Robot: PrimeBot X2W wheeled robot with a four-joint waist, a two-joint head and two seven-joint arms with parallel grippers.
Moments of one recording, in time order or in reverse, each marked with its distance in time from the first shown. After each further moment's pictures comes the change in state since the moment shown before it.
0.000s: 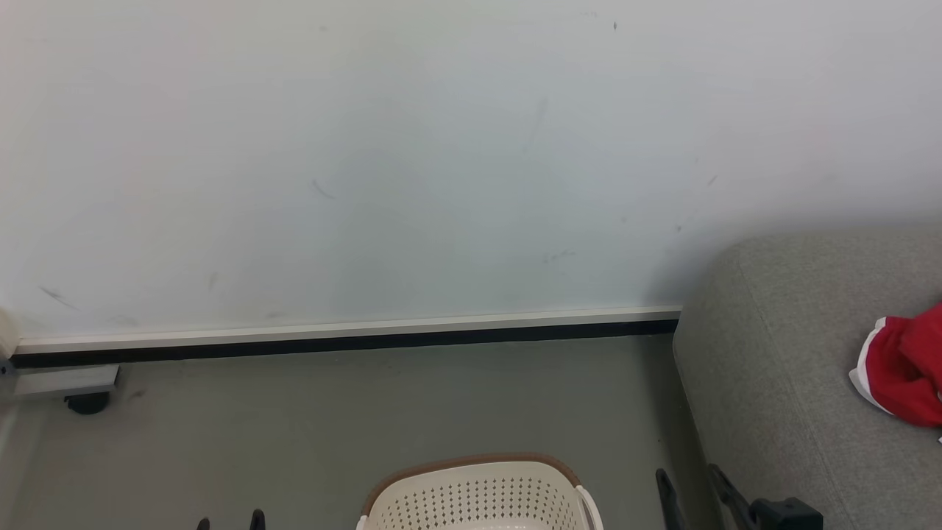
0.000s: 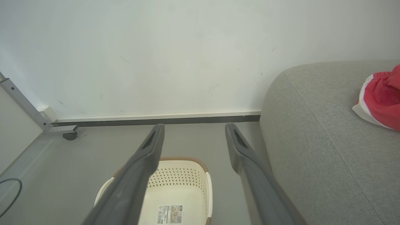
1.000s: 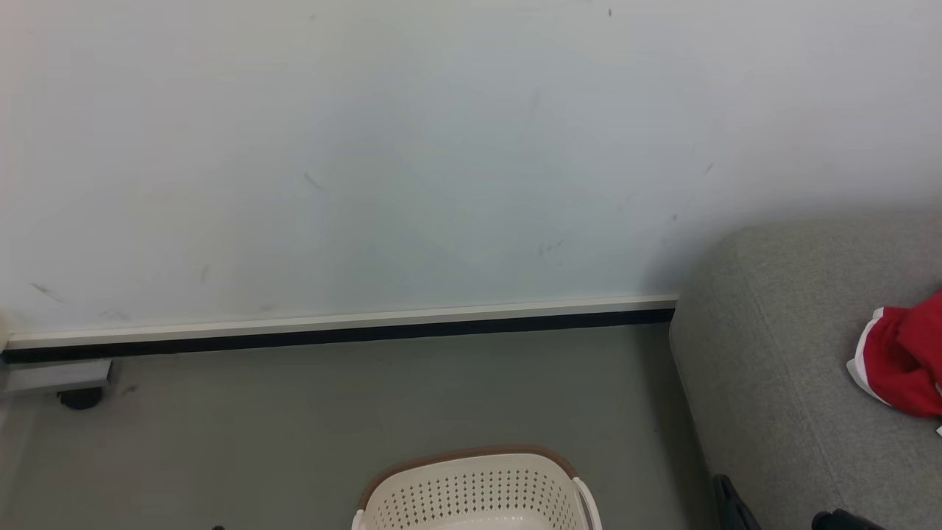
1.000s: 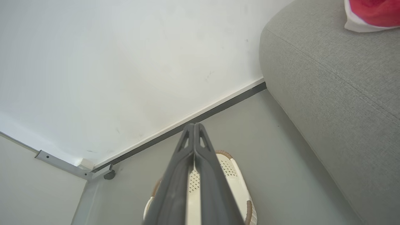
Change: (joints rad) left arm -0.031 -0.031 0.068 0.072 -0.354 -0.053 0.137; right arm -0.003 -0.020 -0.036 0.054 0.449 0.000 0.003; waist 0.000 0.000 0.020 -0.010
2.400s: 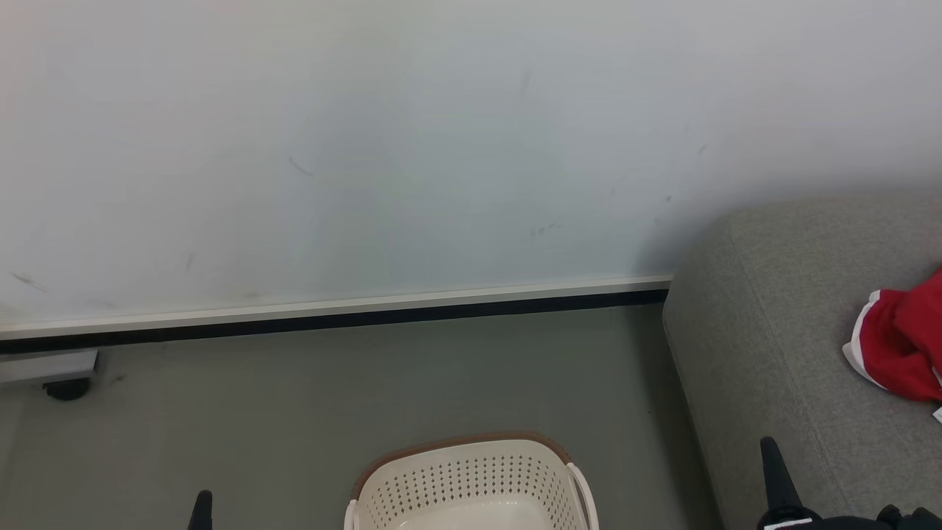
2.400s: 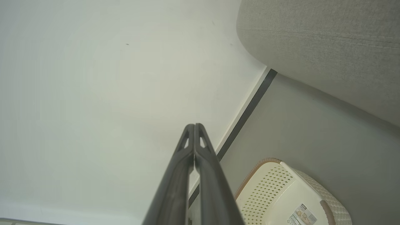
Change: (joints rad) left arm -0.096 -0.022 0.093 0.019 -0.486 -0.066 0.169; right arm -0.069 -0.039 -0.044 0.009 0.618 0.000 -0.010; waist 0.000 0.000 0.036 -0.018
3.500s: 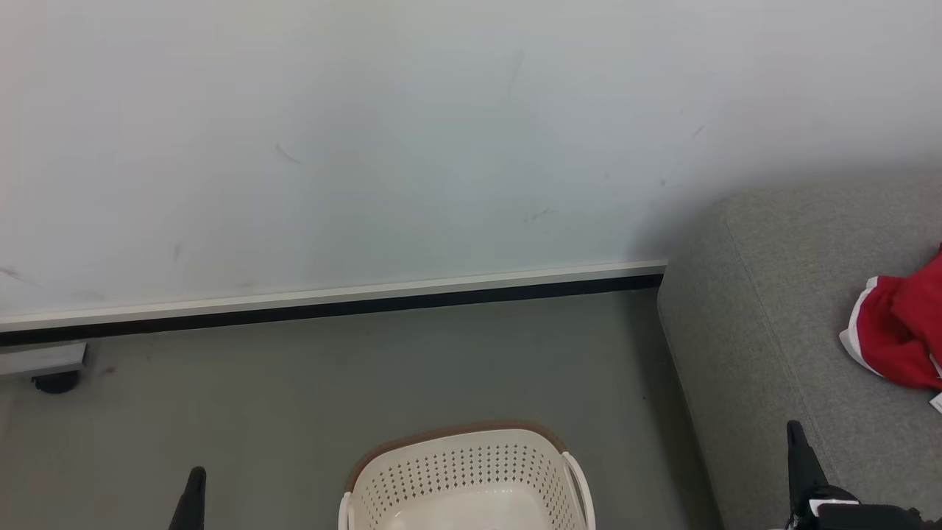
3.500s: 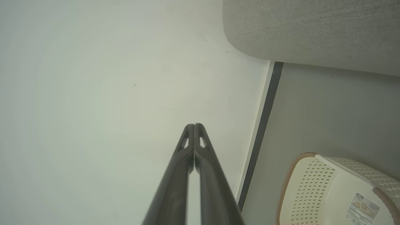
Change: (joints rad) left arm -0.044 -0.011 0.050 0.011 -0.266 -0.041 0.096; right arm -0.040 -0.028 -0.017 0.002 0.350 0.000 -0.013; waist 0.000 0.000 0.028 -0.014
